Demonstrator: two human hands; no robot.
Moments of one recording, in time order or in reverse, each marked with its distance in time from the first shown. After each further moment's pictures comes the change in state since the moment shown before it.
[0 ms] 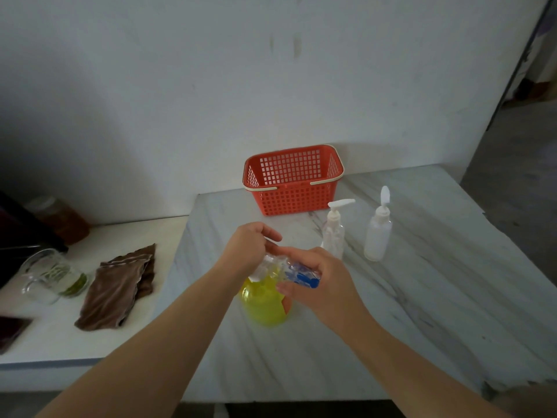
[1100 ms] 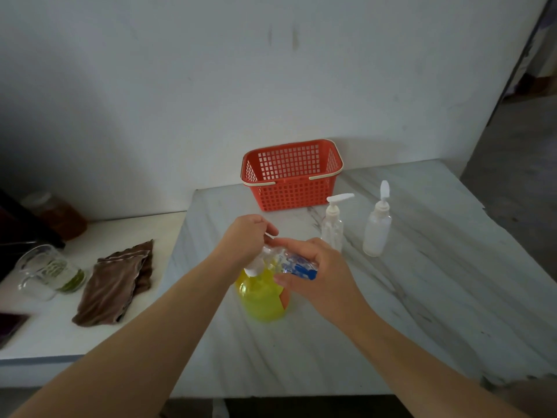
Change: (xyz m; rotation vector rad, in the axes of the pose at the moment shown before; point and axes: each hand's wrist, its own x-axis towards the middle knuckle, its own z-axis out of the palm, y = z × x) left_hand -0.001 0.009 -0.002 0.130 0.004 0.077; right_hand 0.003 -0.005 -0.002 -0.034 -0.004 -0.037
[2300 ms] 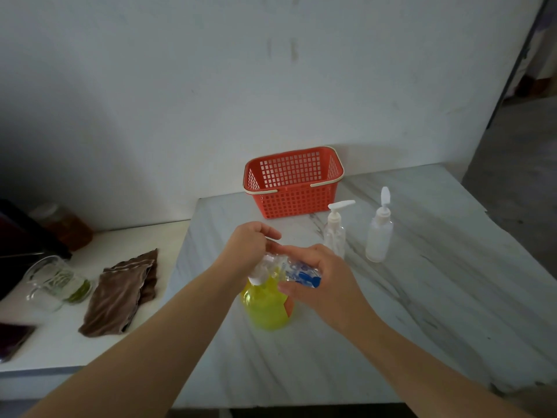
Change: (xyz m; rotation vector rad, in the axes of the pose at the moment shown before) left_hand -0.004 0.002 -0.001 -0.159 0.012 -0.084; right_hand -0.001 -0.005 -0.004 -0.020 -0.016 -0.021
